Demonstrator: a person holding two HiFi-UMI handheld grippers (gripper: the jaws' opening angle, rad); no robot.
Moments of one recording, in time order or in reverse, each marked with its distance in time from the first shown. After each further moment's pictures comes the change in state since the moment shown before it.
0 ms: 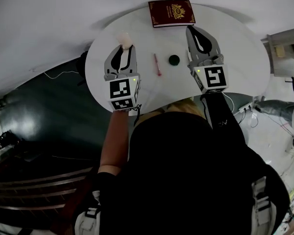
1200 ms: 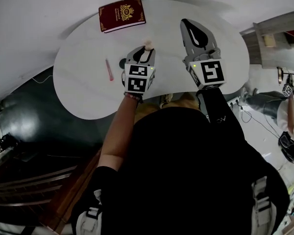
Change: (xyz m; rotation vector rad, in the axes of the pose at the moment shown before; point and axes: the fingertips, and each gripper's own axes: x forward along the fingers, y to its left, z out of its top) left arm 0.145 -0.291 -0.075 -0.010 0.347 -0.263; right arm -0.085 -0.206 -0.042 0.046 -0.017 -0.011
